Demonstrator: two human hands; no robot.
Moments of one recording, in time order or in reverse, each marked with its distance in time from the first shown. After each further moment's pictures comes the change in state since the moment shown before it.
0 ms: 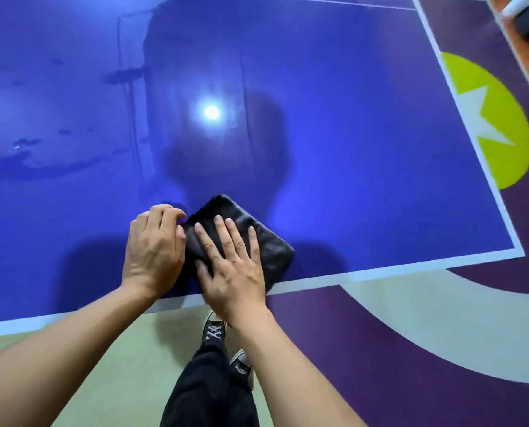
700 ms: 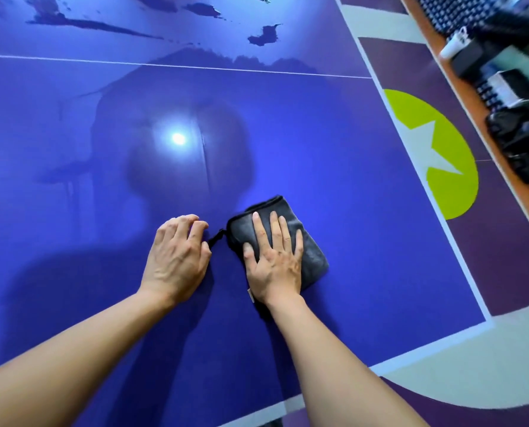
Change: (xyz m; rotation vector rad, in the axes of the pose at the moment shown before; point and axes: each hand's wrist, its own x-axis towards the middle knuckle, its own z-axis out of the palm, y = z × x) left_hand 0.197 0.049 0.049 0.018 -0.189 0.183; right_hand 0.179 0.150 -0.053 -0.161 -0.012 0.377
